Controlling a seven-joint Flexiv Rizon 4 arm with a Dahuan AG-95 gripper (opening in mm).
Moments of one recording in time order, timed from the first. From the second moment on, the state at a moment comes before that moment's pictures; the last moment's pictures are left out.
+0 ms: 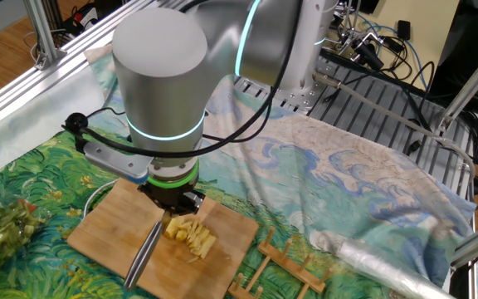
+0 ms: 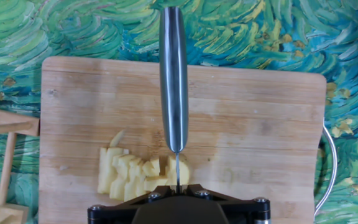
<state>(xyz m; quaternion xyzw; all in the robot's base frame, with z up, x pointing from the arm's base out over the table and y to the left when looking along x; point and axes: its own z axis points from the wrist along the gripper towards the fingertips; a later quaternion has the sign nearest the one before) 0.631 0.002 0.073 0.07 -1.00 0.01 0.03</state>
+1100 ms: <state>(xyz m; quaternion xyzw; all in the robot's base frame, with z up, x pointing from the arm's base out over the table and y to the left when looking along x) 0.635 0.005 0.044 0.07 -1.00 0.00 0.02</state>
